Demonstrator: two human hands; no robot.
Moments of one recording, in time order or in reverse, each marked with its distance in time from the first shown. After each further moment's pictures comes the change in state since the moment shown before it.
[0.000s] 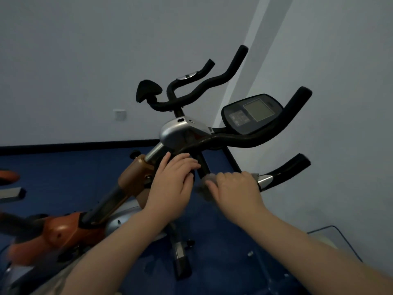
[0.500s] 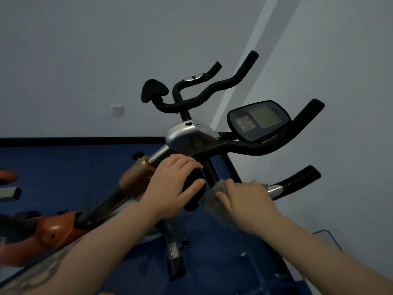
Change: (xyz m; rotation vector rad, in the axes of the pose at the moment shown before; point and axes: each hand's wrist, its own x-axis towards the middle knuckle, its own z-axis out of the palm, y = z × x) left_hand 0.009 -0.026 -0.028 0.028 -0.096 0.117; right_hand 0.000 0.005 0.004 -0.007 -0.053 -0.094
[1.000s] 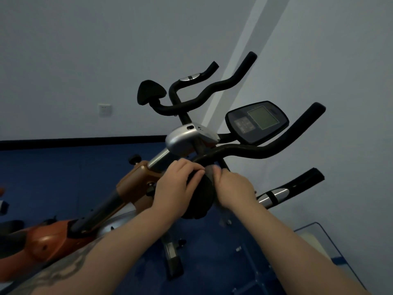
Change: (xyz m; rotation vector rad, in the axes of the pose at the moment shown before) left_hand 0.013 -0.022 0.025 -0.216 0.196 -0.145; right_hand 0.064 -0.032 -0.001 0.205 -0.099 0.317
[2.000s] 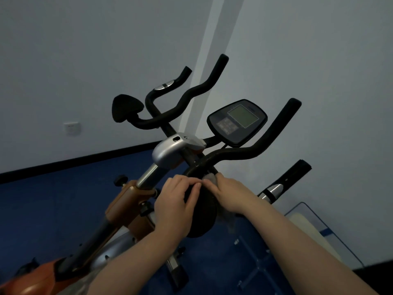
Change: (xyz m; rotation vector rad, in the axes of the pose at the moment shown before) left_hand -0.001 -0.005 -0.003 -0.123 0.005 0.030; right_hand 0.008 0.010 -0.005 0.405 -0.248 0.182
